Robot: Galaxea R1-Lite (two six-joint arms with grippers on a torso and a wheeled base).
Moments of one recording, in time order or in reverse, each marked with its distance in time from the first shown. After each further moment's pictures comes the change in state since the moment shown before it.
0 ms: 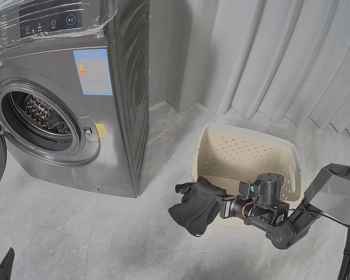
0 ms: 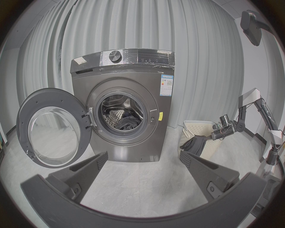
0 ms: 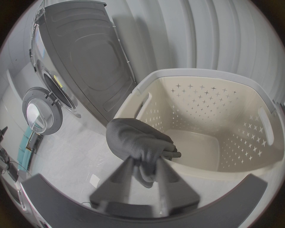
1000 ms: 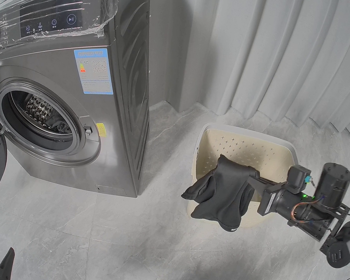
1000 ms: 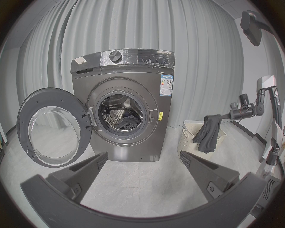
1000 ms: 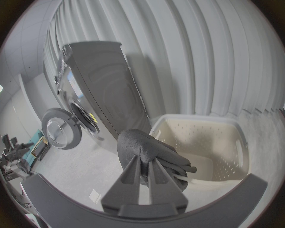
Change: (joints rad) left arm 0.000 0.000 0.000 0.000 0.000 -0.002; right arm 0.047 -0.525 0.338 -0.066 -0.003 0.018
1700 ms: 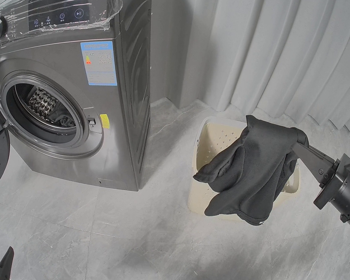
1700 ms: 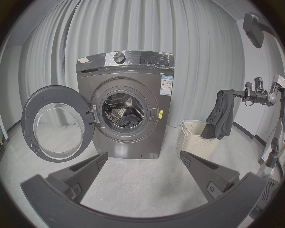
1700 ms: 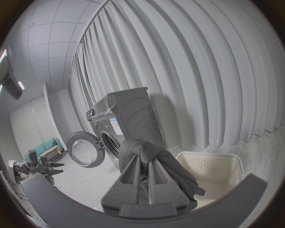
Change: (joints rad) left arm 0.000 0.000 0.000 0.000 0.011 -0.018; right arm 0.101 -0.455 -0.006 0.142 0.036 -0.019
